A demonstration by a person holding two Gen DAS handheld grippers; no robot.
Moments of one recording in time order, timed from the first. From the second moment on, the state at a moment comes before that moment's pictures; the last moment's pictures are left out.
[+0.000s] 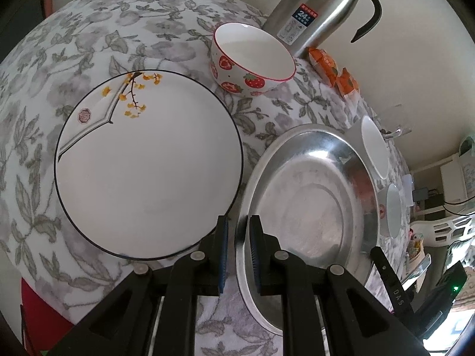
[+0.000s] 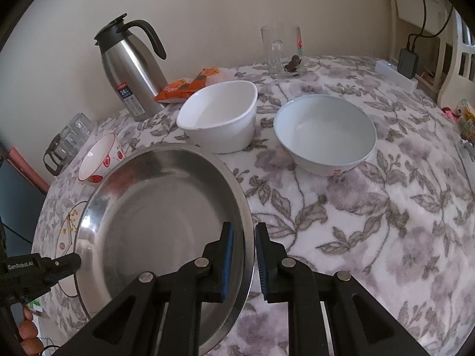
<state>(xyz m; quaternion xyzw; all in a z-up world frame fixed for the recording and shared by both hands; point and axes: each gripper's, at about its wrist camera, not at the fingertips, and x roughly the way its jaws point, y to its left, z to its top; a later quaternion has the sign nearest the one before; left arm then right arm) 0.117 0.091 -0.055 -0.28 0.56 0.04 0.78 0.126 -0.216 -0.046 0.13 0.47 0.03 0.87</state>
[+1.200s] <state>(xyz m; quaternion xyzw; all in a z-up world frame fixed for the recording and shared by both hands) 0.109 0.094 -0.016 -0.18 0.48 0.08 0.85 0.102 -0.178 -0.009 0.08 0.41 0.06 0.90</state>
